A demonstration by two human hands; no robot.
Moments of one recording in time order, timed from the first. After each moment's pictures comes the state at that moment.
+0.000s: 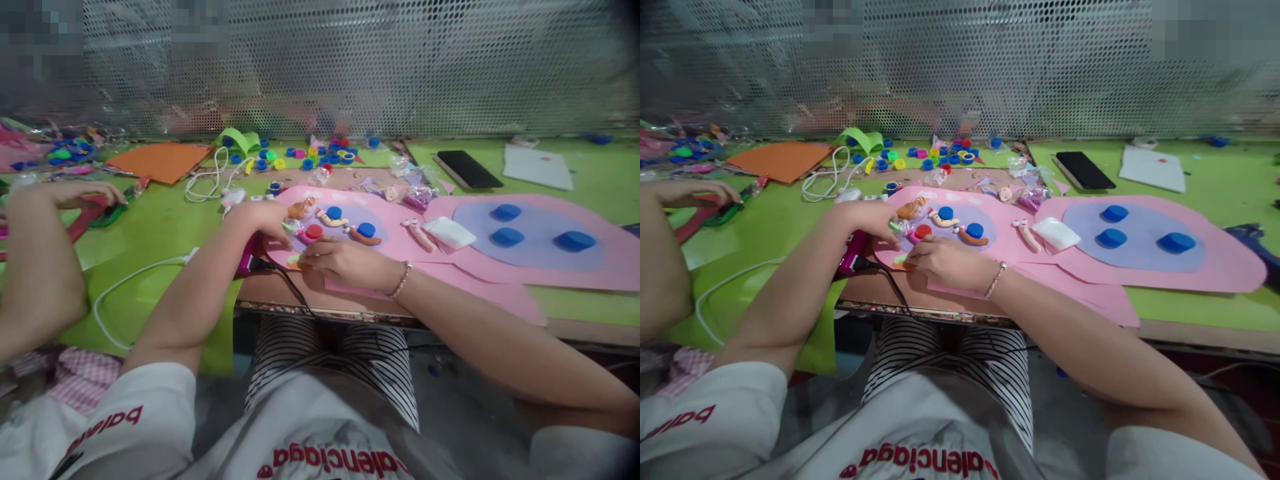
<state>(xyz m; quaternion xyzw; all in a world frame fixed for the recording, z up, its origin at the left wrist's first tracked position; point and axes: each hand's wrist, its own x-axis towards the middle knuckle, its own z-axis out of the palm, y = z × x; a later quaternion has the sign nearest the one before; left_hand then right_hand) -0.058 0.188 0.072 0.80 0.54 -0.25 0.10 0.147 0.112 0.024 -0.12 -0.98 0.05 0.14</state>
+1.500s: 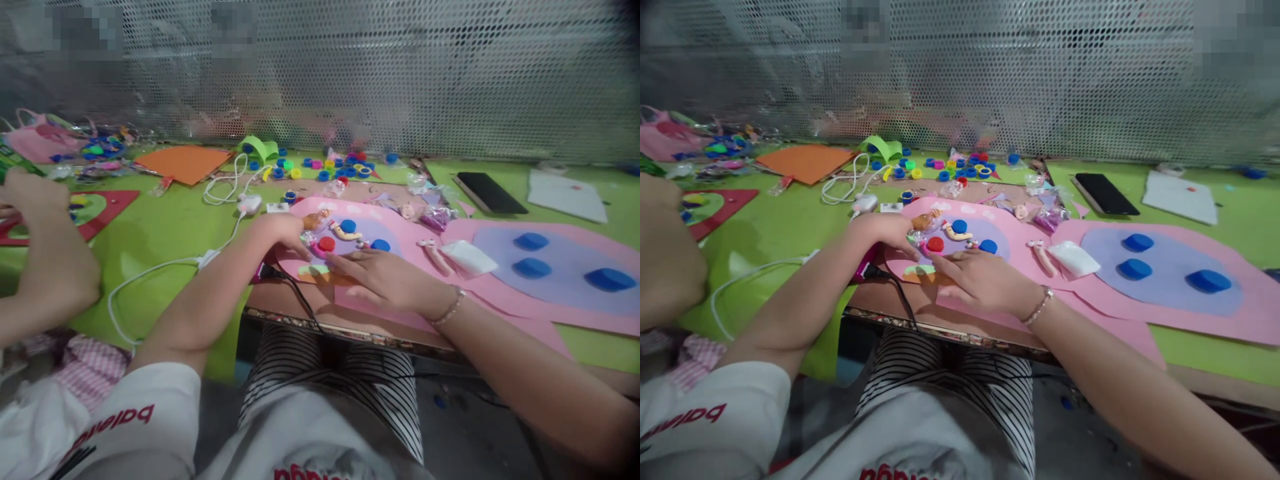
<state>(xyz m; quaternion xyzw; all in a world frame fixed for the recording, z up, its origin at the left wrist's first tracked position) -0.051 0.185 0.069 0.79 0.54 -0.23 0.15 0.180 0.108 0.040 -0.20 -0.98 0.02 0.07</state>
